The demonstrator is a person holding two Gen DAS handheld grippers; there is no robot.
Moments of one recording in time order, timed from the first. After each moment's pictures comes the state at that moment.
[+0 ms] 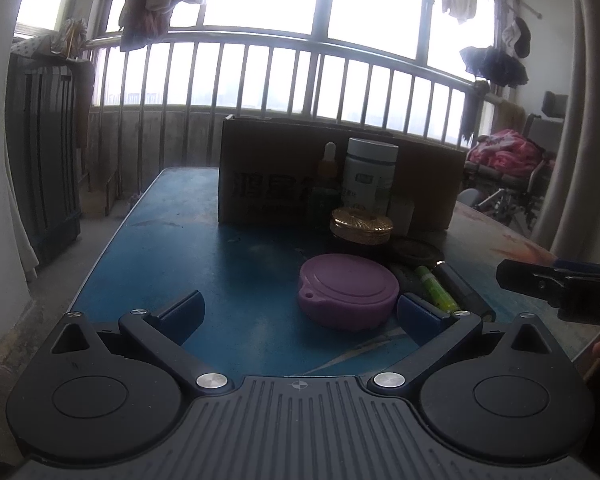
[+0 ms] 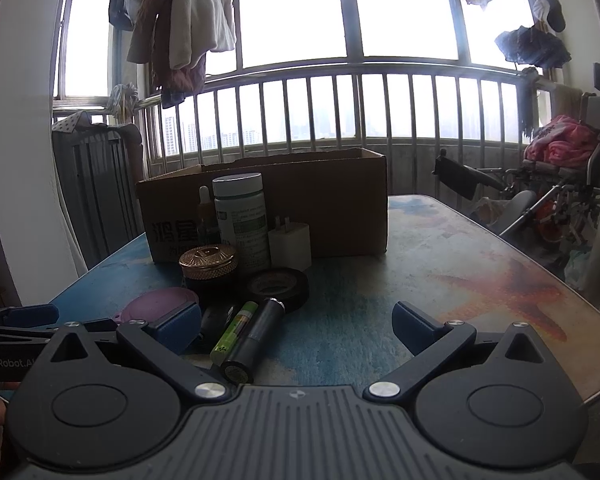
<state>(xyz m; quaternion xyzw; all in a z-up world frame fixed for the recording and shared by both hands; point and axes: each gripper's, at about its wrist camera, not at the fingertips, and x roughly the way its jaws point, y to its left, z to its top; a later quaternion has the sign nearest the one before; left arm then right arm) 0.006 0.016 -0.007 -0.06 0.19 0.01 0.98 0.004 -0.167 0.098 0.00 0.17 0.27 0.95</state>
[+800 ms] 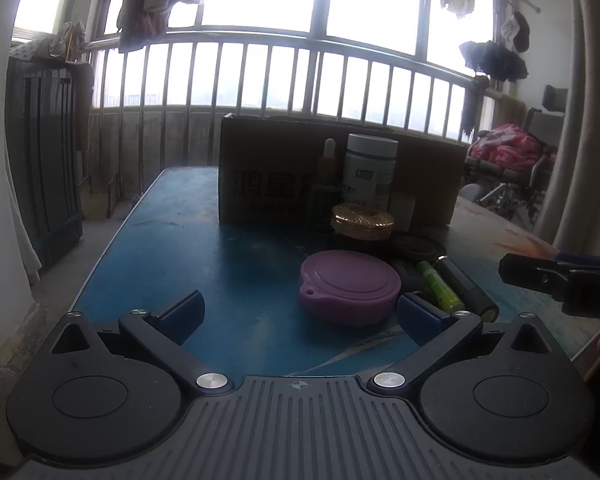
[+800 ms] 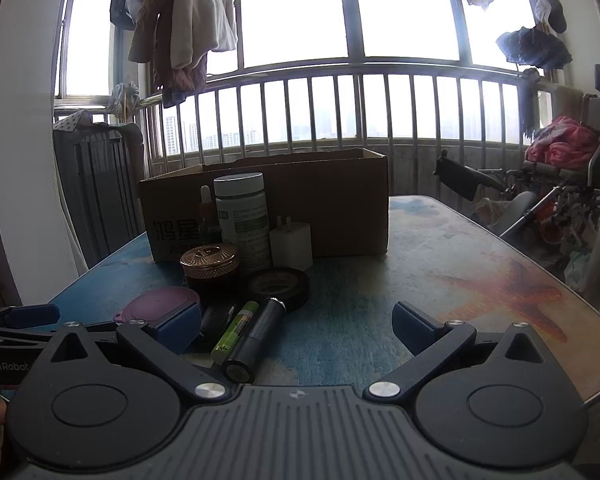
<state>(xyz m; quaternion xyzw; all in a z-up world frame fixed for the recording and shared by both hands) 0.006 0.014 -0.008 -0.05 0.19 0.02 0.98 0.003 -0.167 0.098 0.00 0.17 0.27 0.95</state>
